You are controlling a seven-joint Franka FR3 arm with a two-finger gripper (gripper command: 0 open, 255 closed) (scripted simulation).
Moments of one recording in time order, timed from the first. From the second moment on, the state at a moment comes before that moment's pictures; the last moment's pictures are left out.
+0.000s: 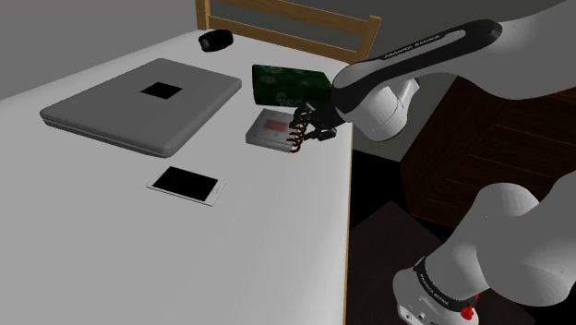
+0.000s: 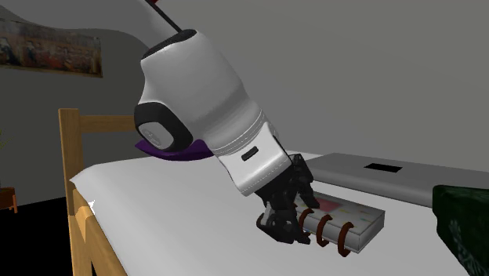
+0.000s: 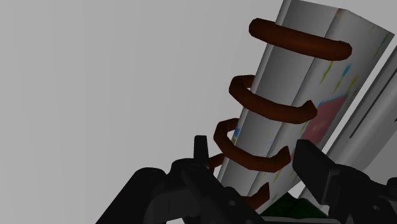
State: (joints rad) arm 0.37 -0.25 -0.14 -2.65 0.99 3.05 0.03
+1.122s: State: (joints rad) arm 0.12 -0.40 0.04 -2.63 0.65 2.87 0.36
